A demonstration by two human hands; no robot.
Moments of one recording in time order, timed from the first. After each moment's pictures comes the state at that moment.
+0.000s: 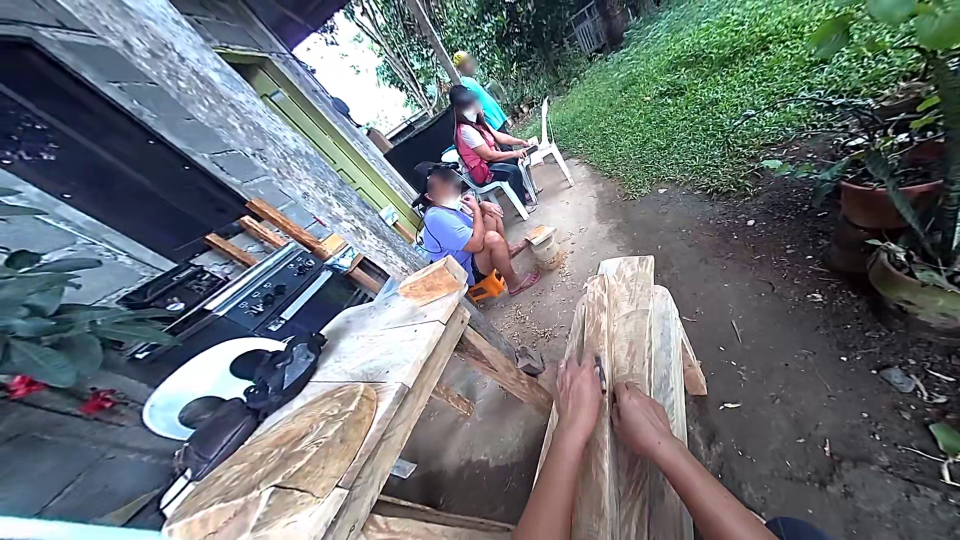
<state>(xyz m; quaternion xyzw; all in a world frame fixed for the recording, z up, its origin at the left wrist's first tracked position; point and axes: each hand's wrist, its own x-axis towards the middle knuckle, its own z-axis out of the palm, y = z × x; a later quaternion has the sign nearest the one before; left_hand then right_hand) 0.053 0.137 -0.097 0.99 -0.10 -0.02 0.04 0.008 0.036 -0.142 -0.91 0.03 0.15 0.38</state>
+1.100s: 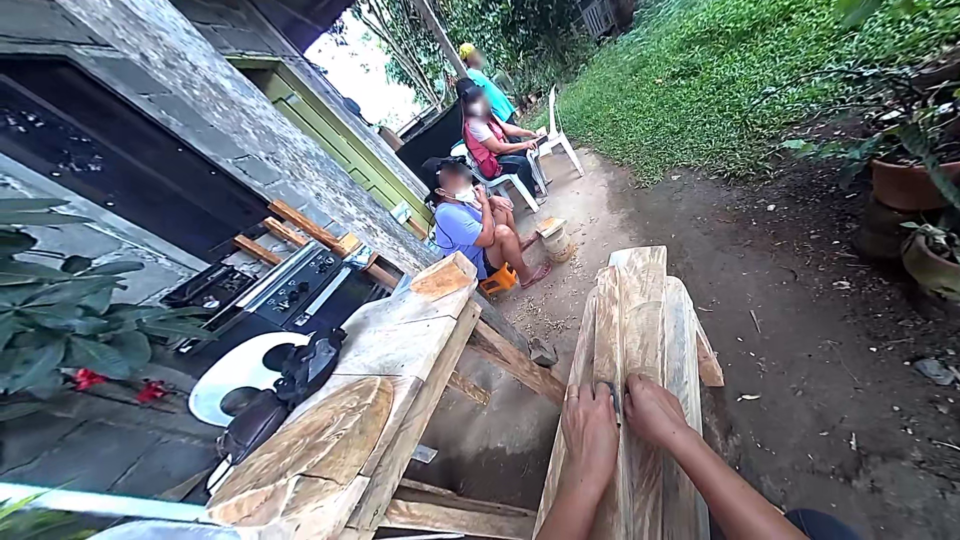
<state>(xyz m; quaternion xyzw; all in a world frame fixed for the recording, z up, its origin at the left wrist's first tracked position) -0.006 0.157 -0.114 0.99 -0.13 0.08 0.00 0.011 0.034 -0.143 -0.91 0.03 0.16 0.39</state>
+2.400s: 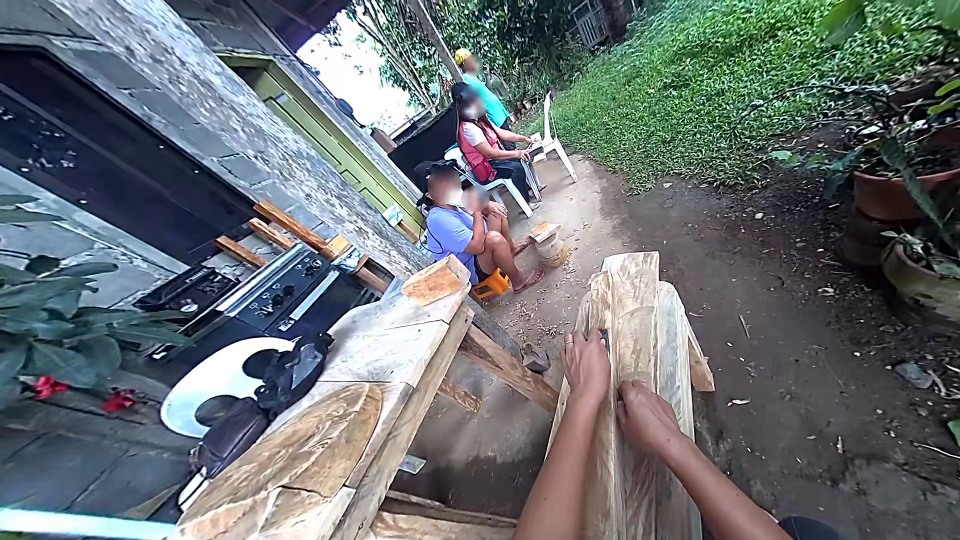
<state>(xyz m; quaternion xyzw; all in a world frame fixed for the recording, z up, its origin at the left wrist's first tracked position) 0.095 0.114 -0.104 1.00 -0.08 0.02 0.02 0.009 0.034 -0.145 -0.91 0.03 0.16 0.38</state>
